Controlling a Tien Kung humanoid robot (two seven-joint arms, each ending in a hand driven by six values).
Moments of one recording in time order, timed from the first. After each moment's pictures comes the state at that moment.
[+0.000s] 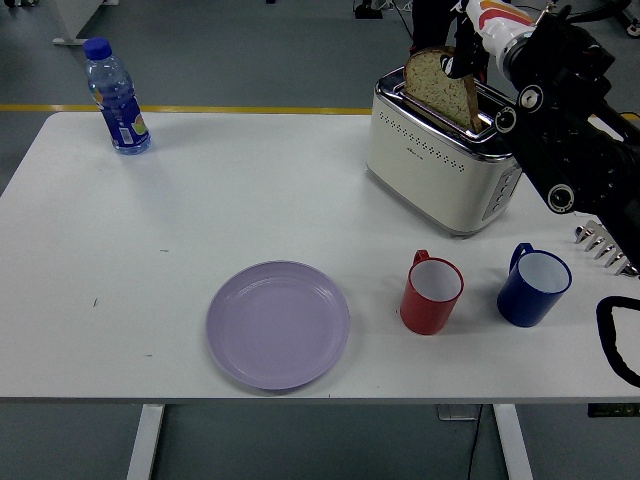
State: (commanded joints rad) left arm -0.12 0.07 -1.06 -0.18 1.22 0.07 0.26; right arm 1.19 -0.05 1.01 0.73 -1.99 0.11 -0.43
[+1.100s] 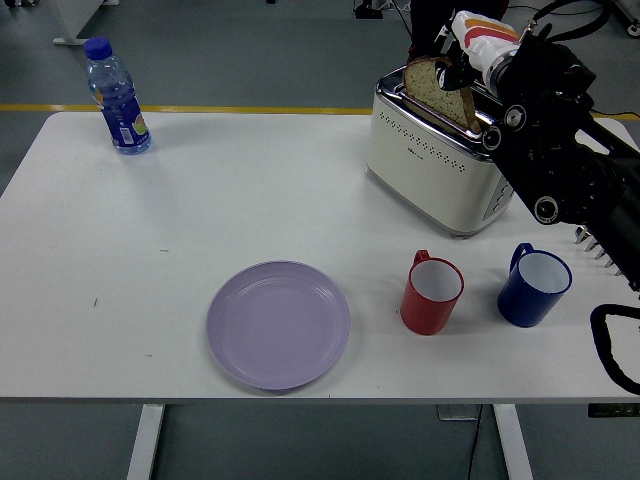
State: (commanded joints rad) left arm -0.12 0.07 -1.07 -0.18 1.23 0.06 0.26; right arm 1.18 -0.04 0.95 0.69 -1.99 0.01 -0.36
